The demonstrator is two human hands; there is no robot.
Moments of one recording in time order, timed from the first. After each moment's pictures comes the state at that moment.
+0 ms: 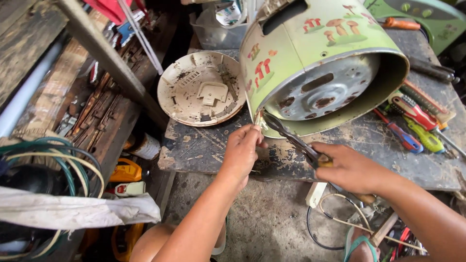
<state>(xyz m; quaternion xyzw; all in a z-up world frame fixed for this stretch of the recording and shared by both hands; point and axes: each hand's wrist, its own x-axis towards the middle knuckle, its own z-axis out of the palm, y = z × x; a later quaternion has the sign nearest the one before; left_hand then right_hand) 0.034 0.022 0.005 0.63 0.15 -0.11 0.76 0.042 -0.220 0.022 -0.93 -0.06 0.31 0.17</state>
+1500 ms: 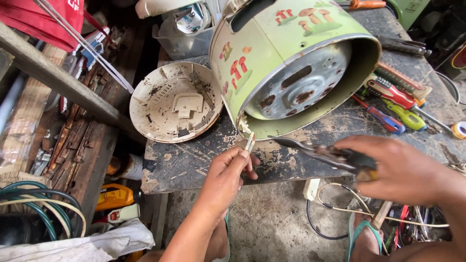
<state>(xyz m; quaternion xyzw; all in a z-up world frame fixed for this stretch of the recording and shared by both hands) 0.009 0.027 0.013 0.67 0.07 -0.18 0.72 0.013 -0.306 0.038 -0.96 -0.11 0.17 0.17</state>
